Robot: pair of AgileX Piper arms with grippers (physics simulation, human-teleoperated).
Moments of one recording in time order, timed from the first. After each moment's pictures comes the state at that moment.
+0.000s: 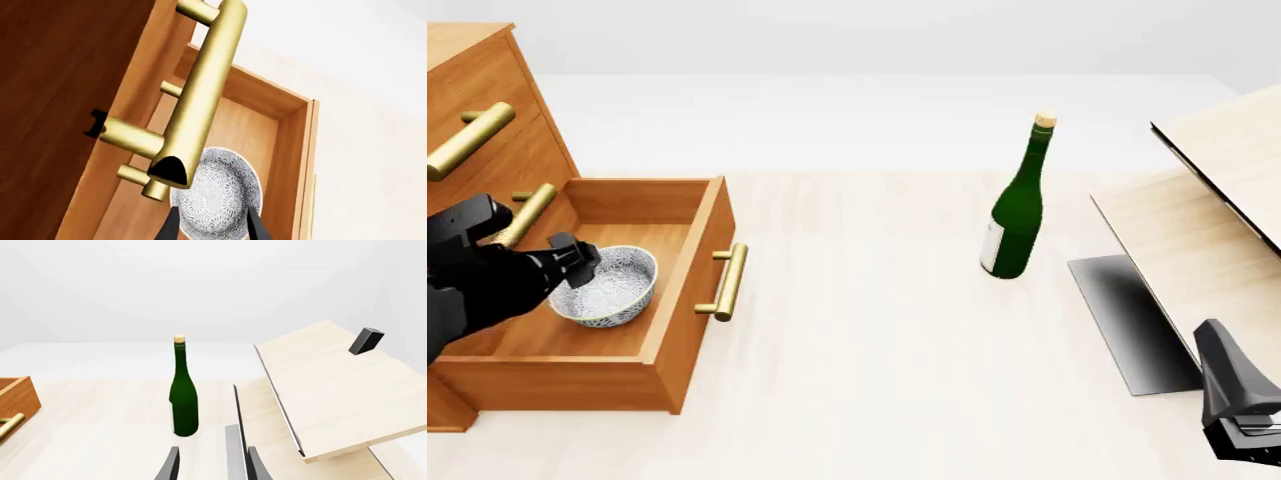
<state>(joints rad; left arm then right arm) 0.08 1.25 -0.50 -0.05 -0.38 0.00 0.00 -0.01 0.01 0.00</state>
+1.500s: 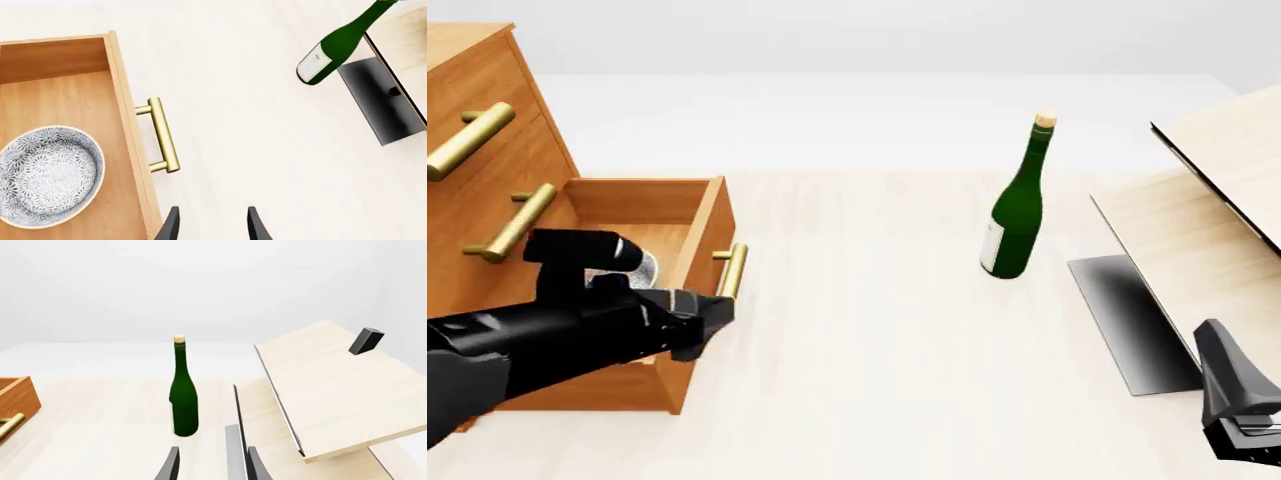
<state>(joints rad) -0.52 1.01 -0.48 0.16 -0.30 0.00 0.00 -0.01 0.01 0.00</state>
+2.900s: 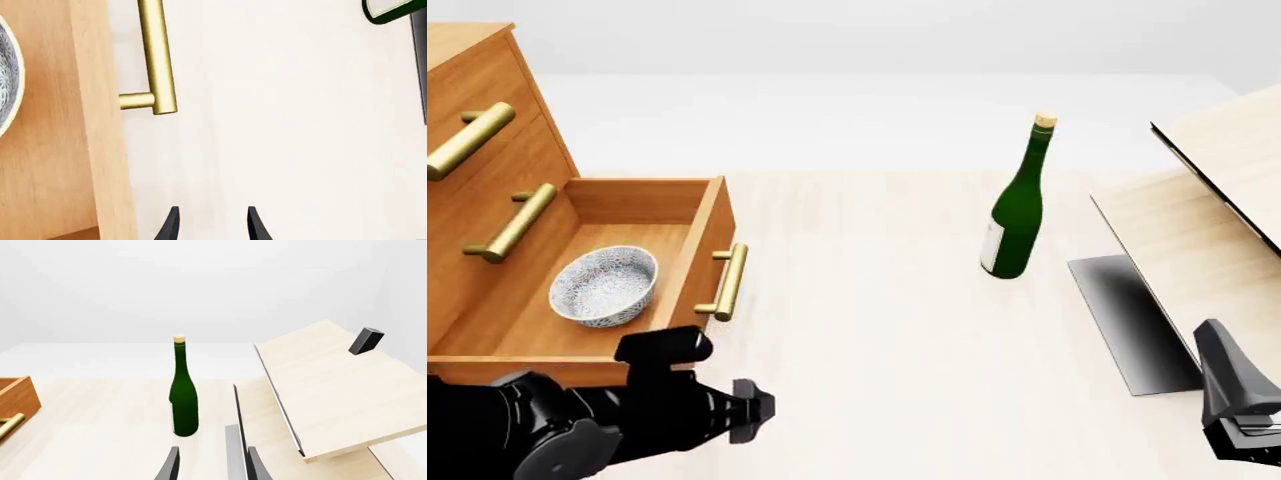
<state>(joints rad) -0.66 1.41 -0.33 -0.10 -0.63 0.00 0.00 -0.01 0.01 0.00</state>
